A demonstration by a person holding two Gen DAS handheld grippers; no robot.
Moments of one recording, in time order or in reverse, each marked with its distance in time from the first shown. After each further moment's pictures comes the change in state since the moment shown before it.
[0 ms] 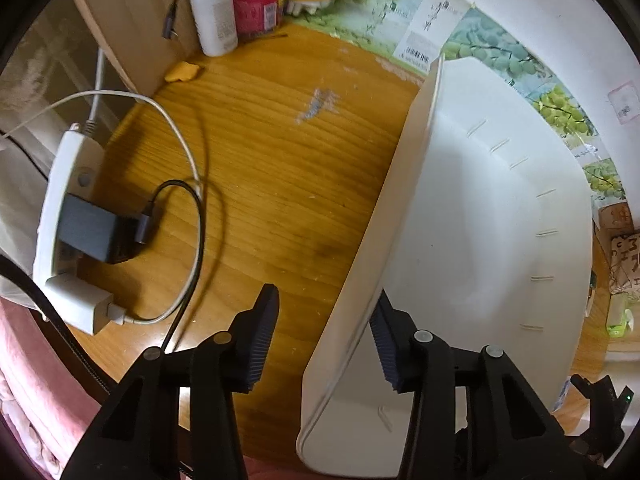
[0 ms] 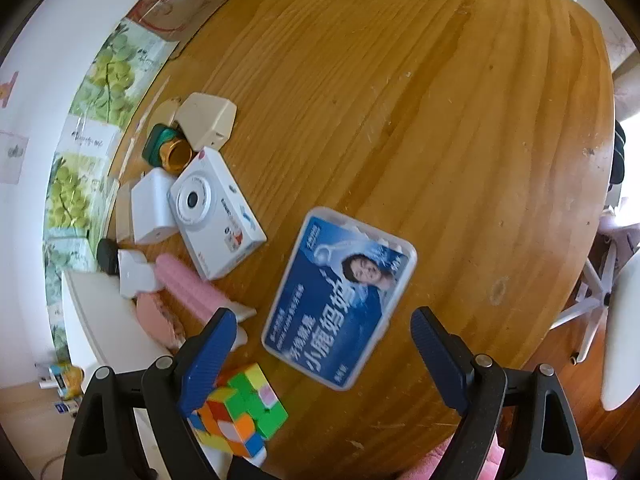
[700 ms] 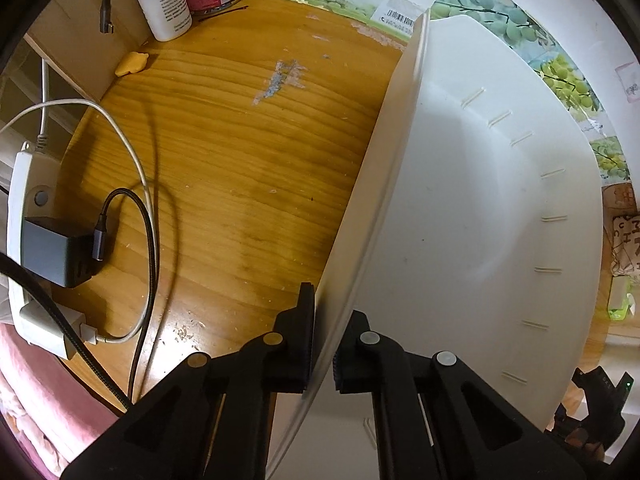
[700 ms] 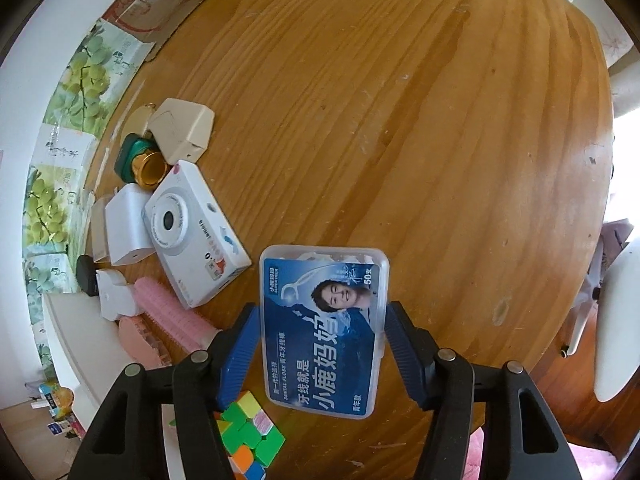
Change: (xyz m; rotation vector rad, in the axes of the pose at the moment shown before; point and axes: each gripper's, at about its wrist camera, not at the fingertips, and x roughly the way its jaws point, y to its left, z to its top) left arm 0.026 -0.017 0.018 0.053 0.097 -0.017; right arm 0.016 0.010 0.013 0.010 0.005 -0.045
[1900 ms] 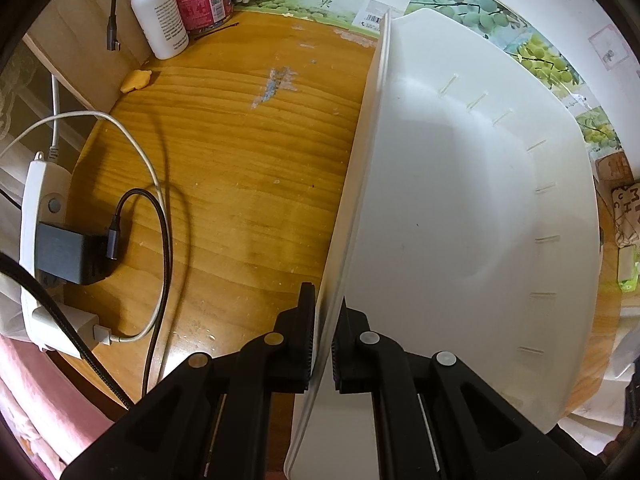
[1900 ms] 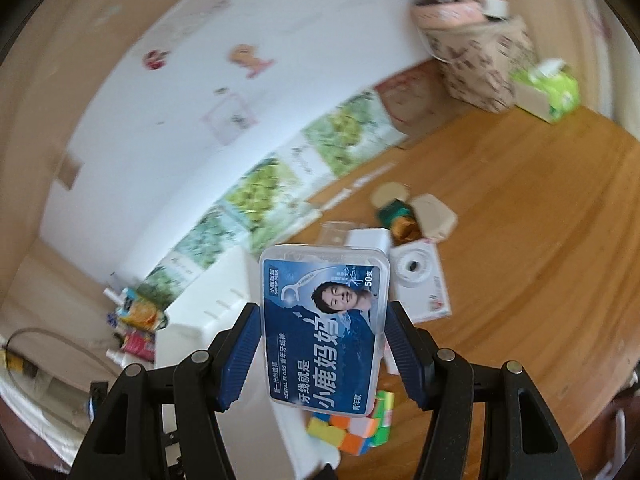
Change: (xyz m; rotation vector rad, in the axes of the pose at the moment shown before) left arm -0.016 -0.007 -0.033 0.091 -0.067 0.025; right arm -0.113 0.057 -0.085 -0.554 -0.402 0.484
